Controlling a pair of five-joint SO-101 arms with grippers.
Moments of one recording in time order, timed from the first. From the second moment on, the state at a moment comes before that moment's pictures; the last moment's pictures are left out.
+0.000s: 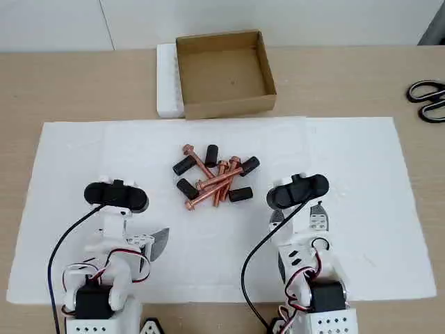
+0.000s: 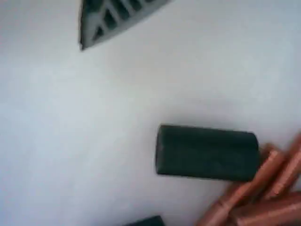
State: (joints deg) left arm -4.9 -103.1 89.9 75.5 -3.3; right arm -9.7 -102.9 96.0 53.8 4.4
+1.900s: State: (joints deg) left arm -23.4 -98.0 81.3 59.0 -3.3; right arm -6.4 -26.2 15.6 84.7 14.9
